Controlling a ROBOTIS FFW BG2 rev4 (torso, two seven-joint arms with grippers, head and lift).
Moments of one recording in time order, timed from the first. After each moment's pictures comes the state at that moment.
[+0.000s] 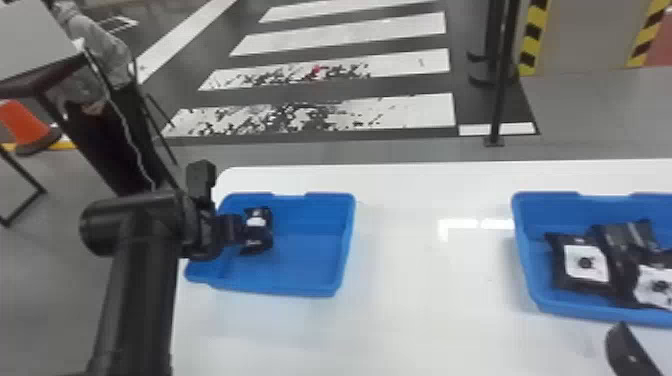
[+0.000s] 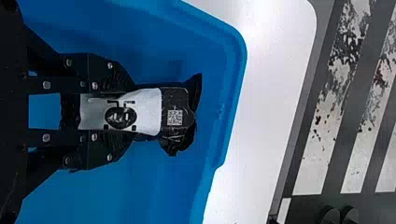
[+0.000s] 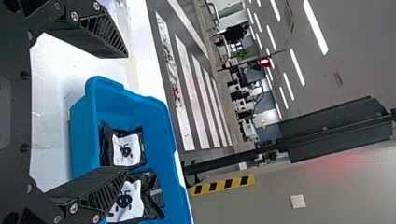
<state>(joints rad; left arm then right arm) -0.38 0.27 0.28 -1.37 0.02 1.23 -0.31 0.80 0.00 -0.08 -2.19 -0.30 0.03 0.29</state>
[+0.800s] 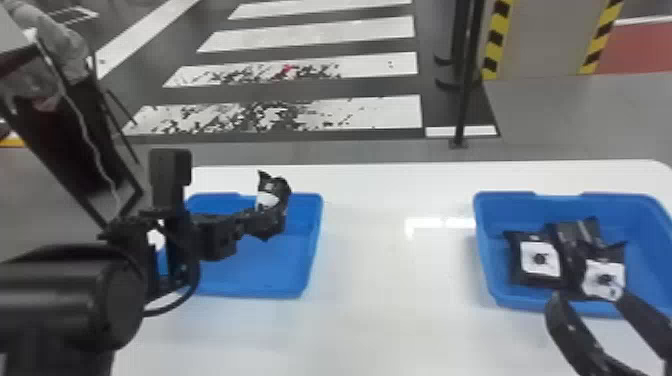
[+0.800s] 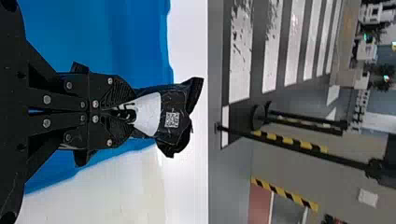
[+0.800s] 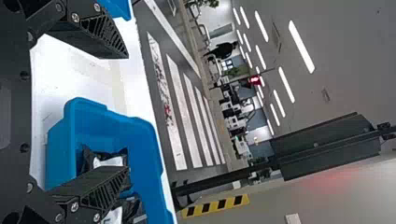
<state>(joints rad) 0.06 0.20 0.24 -2.20 0.15 1.20 -0.44 0.76 0.00 -0.08 -2.21 -0.33 0.05 0.37</state>
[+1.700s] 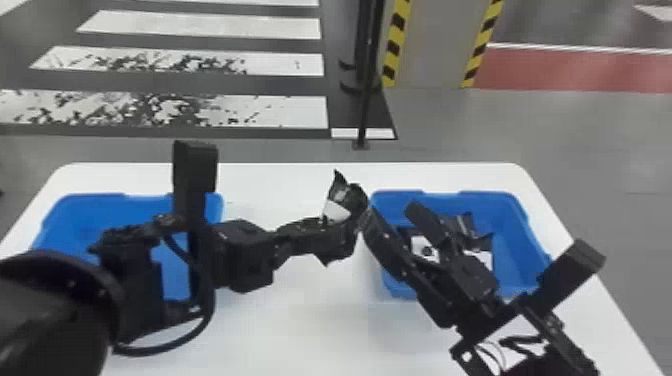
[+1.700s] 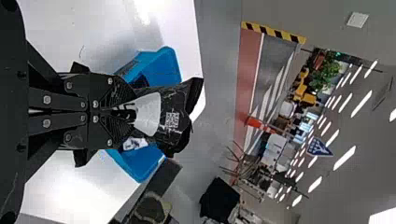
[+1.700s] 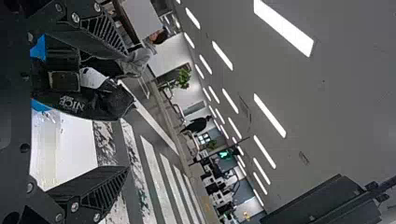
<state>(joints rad) 0.06 0.18 -0.11 -2.27 0.45 1.13 -0.47 0.46 -0.07 0.07 -2.15 -0.52 0.18 0.45</state>
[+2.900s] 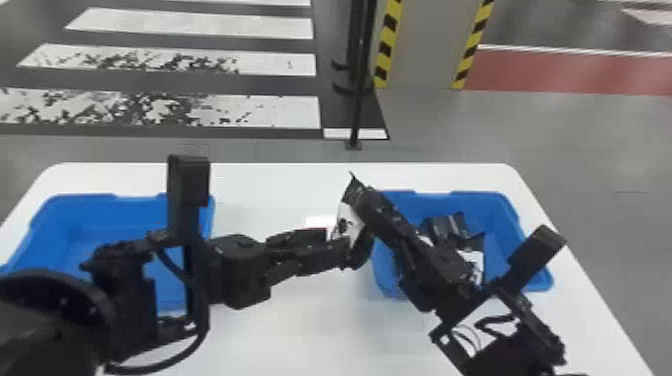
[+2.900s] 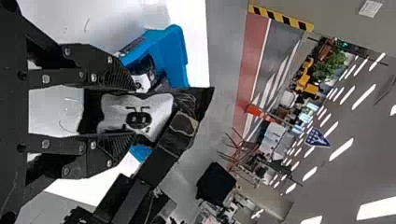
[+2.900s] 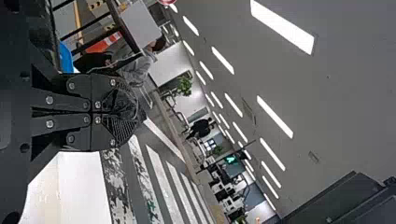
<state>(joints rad) 0.10 0.16 -0.09 -2.27 0.49 1.13 -0.50 0.37 -0.07 0.08 -2.06 -0.58 0.22 0.45</state>
